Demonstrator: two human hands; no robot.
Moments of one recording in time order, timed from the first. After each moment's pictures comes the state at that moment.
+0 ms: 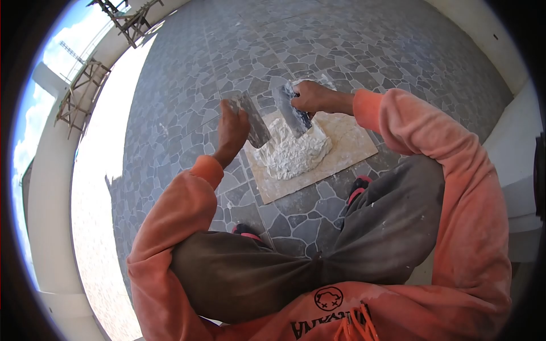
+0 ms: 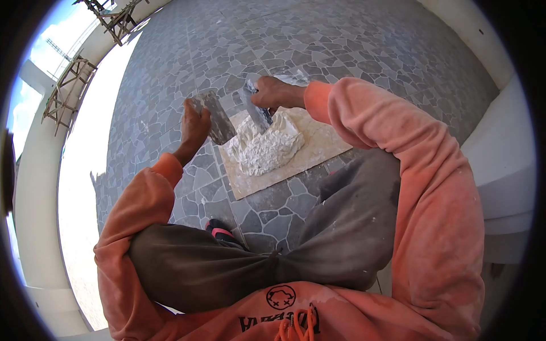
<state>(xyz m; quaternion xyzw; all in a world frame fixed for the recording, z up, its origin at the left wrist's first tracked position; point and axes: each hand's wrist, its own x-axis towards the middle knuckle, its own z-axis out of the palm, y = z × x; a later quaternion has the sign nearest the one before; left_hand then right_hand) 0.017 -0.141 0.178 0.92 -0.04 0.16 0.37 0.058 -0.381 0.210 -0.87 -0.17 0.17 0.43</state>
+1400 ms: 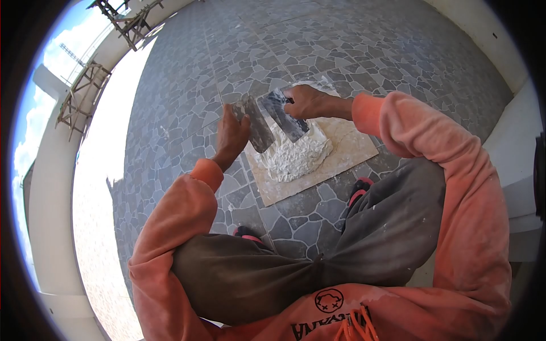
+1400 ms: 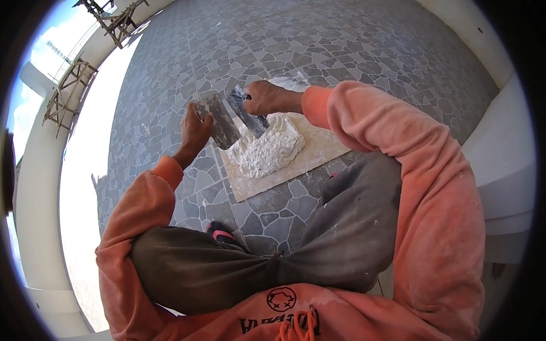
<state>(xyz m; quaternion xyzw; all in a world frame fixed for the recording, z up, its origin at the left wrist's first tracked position) 0.014 -0.138 0.182 0.92 -0.06 0.16 0.34 0.051 -0.373 0.220 -0.90 -0.26 0.11 0.34</state>
